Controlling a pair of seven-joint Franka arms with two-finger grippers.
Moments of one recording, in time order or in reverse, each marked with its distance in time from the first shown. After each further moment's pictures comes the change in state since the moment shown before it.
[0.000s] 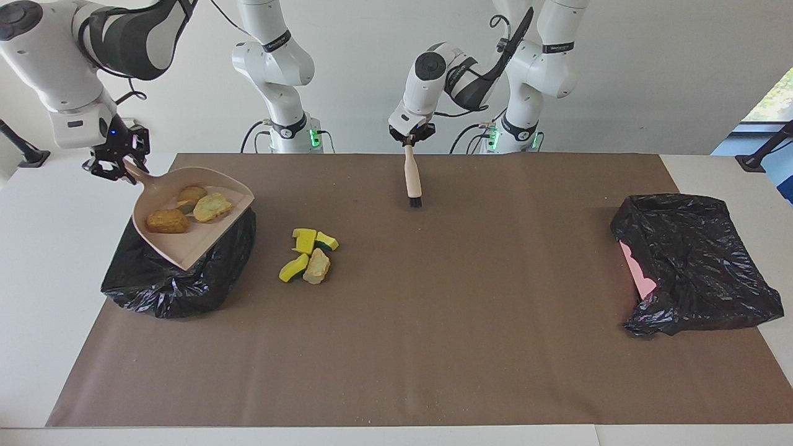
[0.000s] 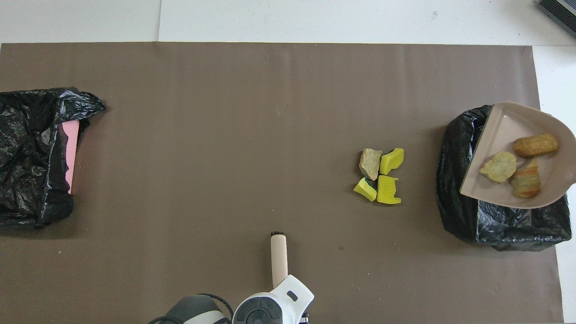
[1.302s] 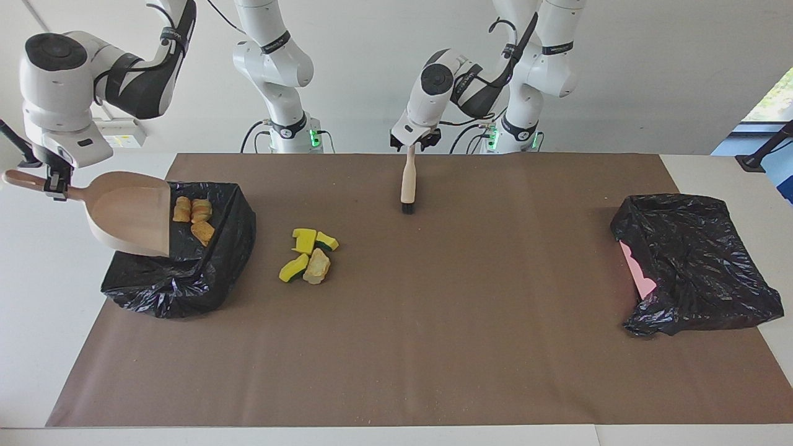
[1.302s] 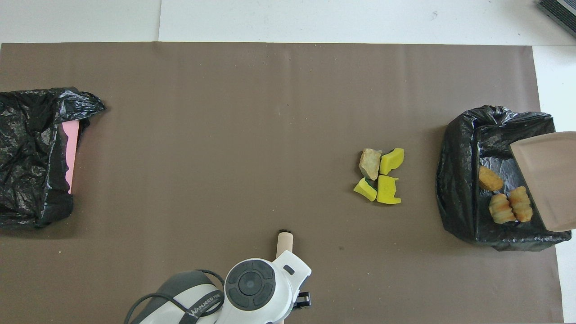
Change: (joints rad) left arm 0.097 0.035 0.021 0.141 -0.011 -0.119 0.045; right arm -0.050 0.046 0.024 -0.089 -0.453 0.364 -0.531
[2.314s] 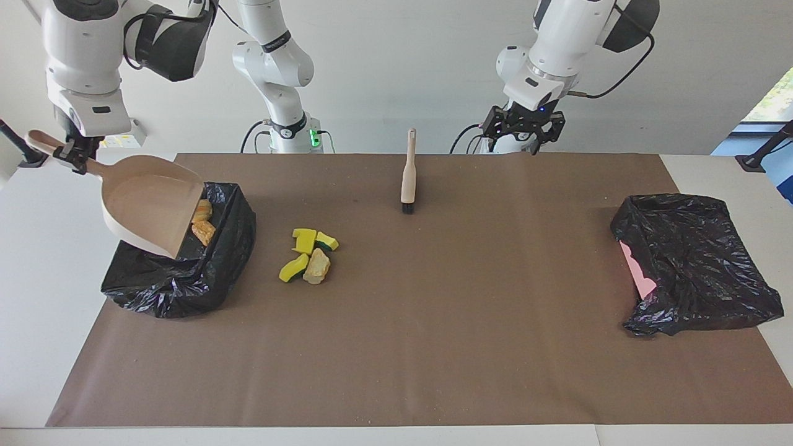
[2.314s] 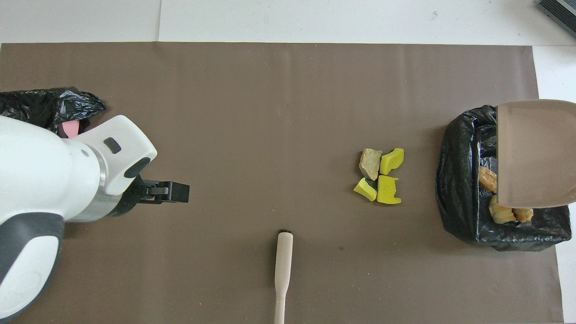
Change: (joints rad) left arm 0.538 -0.035 0.017 0.540 0.343 -0.426 0.468; right arm 0.034 -0.043 0.191 0.176 0.124 -0.366 0.464
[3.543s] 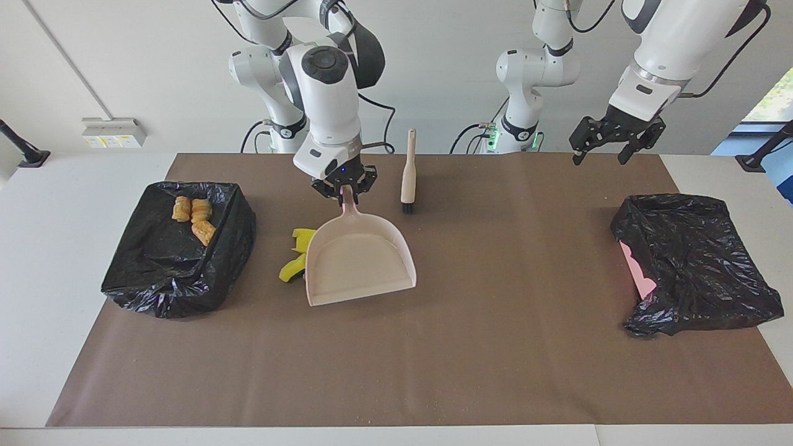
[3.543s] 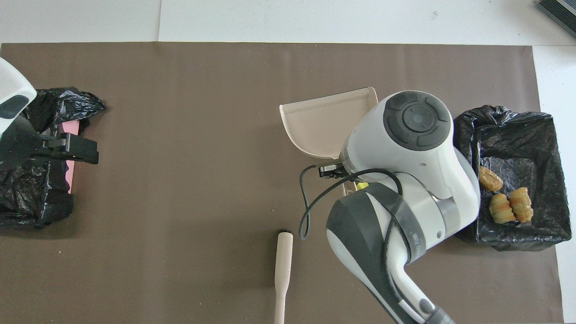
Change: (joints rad) left arm 0.210 0.107 0.011 0.189 0.047 -0.105 0.132; right arm 0.616 0.225 0.017 0.008 0.501 0.128 1.867
